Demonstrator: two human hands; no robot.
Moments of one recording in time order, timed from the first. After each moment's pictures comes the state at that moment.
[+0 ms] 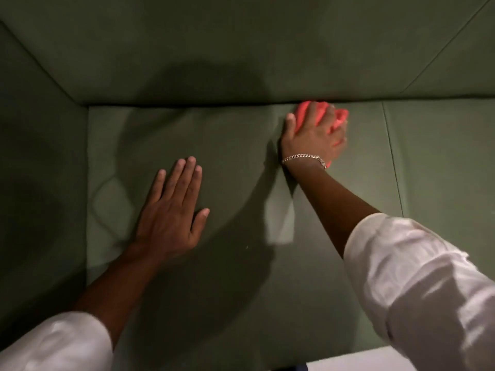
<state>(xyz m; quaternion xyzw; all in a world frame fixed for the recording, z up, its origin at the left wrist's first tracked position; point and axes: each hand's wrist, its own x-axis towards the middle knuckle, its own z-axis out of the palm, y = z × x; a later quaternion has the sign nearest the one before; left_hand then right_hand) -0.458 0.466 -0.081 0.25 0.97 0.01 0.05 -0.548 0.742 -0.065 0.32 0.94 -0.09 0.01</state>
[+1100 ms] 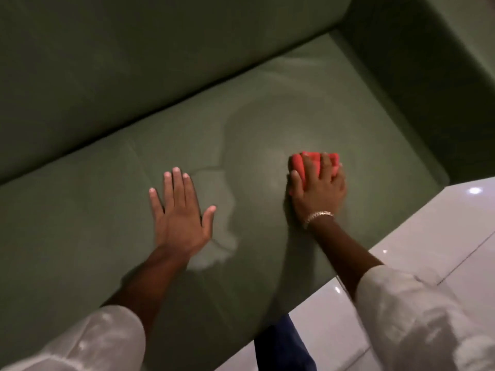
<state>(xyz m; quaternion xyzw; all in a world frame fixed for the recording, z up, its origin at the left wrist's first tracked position) -0.401 0.928 -0.075 0.29 0.95 0.02 0.12 -0.285 1.176 -0.067 0.46 0.88 -0.09 -0.03</state>
